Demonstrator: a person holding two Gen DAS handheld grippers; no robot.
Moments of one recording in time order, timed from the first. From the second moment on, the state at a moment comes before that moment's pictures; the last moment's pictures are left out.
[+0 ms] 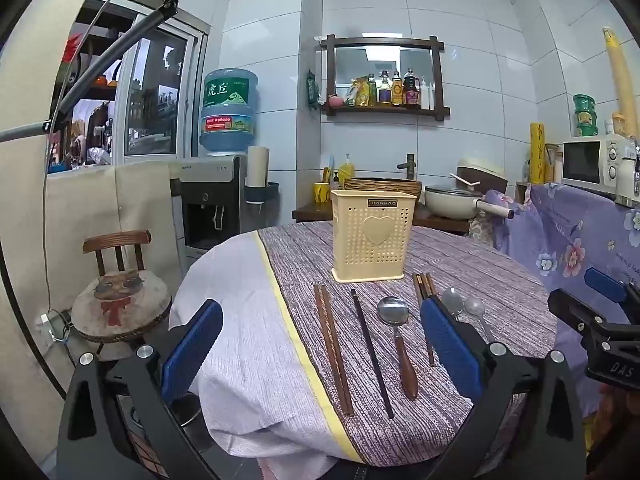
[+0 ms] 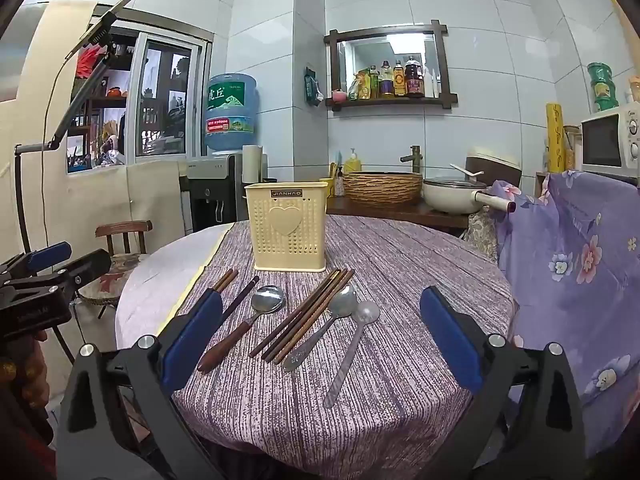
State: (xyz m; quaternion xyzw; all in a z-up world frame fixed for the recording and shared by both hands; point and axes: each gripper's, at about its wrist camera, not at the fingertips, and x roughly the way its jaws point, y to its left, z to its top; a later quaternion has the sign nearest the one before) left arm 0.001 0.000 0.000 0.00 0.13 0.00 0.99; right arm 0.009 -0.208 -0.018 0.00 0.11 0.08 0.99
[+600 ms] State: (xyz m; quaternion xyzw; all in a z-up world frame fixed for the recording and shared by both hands) left arm 0.001 0.000 0.001 0.00 0.12 0.00 0.99; right arm 0.008 -0.204 -0.022 0.01 0.11 0.08 0.99
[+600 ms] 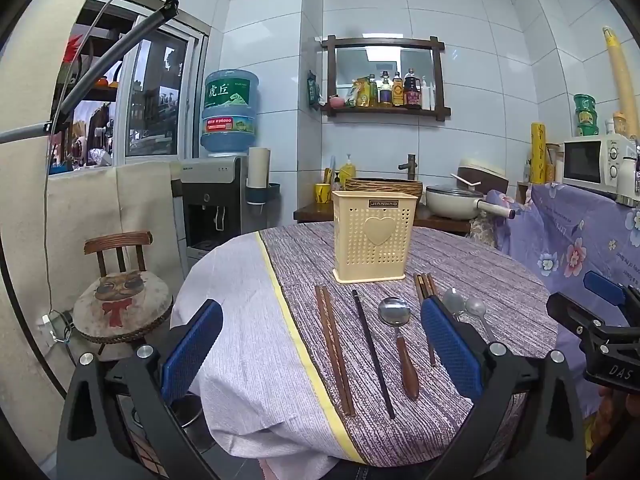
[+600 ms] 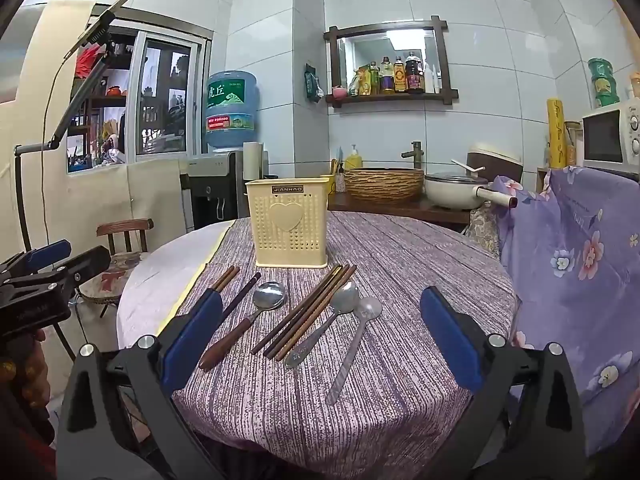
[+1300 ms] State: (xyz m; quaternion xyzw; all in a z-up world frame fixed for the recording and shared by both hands) left arm 0.000 -0.002 -0.001 0.00 0.12 0.00 0.99; right arm 0.008 -0.200 -0.021 0.01 0.11 0.08 0.99
